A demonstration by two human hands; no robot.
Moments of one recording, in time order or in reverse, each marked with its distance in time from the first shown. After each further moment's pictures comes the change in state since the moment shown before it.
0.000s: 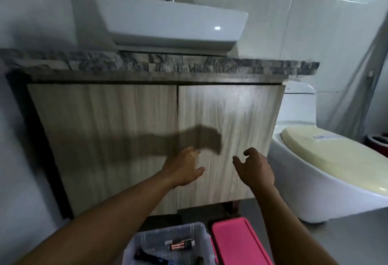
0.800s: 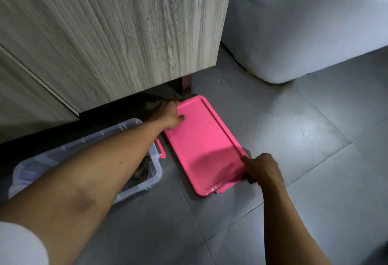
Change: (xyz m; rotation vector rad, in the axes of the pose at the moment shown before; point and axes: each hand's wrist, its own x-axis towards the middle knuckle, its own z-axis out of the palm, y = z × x) left_hand 0.089 -0.003 0.414 -0.161 -0.498 -0.144; right_hand -0.106 0.367 0.174 -0.090 -0.442 0.909
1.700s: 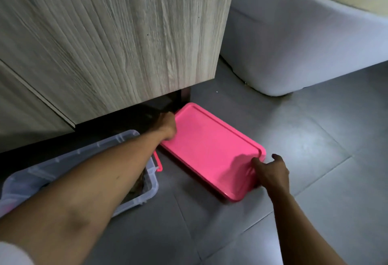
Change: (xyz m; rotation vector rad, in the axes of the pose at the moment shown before) left_hand 0.010 0.003 0.010 0.038 0.007 -0.178; right_hand 0.037 0.012 -0.008 0.281 0.217 -0.029
